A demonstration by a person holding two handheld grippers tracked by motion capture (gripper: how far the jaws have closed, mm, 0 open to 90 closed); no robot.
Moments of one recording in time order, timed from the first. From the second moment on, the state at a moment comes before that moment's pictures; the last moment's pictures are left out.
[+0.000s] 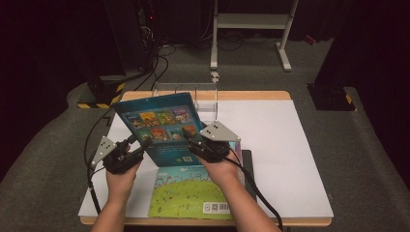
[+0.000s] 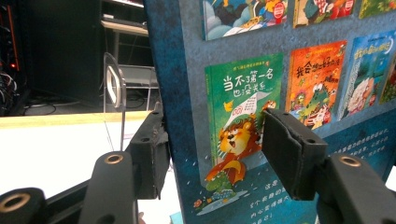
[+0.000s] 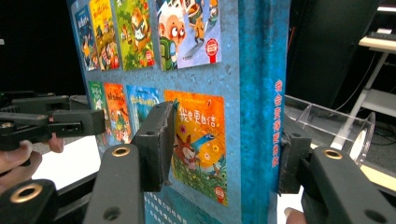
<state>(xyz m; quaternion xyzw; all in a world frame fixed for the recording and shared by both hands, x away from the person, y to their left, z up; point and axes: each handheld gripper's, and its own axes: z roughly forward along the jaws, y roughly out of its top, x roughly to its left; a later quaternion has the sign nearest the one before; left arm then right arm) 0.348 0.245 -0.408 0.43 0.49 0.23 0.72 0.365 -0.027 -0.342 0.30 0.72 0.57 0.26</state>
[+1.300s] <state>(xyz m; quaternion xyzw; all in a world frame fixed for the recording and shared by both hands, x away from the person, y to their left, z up) 0.363 0.241 -0.412 0.45 0.48 0.24 0.71 0.370 -0.043 -0.359 0.30 0.73 0.57 0.23</state>
